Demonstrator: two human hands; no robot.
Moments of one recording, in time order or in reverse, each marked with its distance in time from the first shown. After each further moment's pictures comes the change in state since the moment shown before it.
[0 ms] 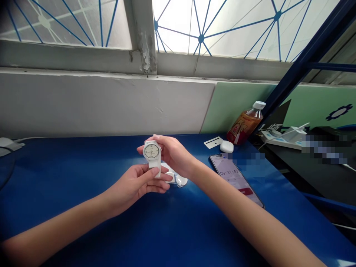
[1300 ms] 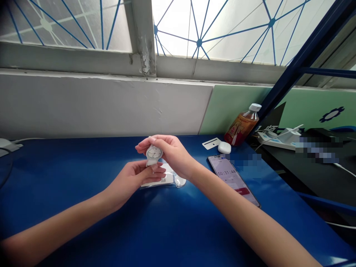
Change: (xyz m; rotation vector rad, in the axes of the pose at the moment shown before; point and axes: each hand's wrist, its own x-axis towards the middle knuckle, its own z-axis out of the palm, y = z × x) left_hand 0.007 -0.003 -0.009 0.266 0.150 0.151; right_hand -0.005 -0.006 0.007 -0.199 -0.010 -0.187
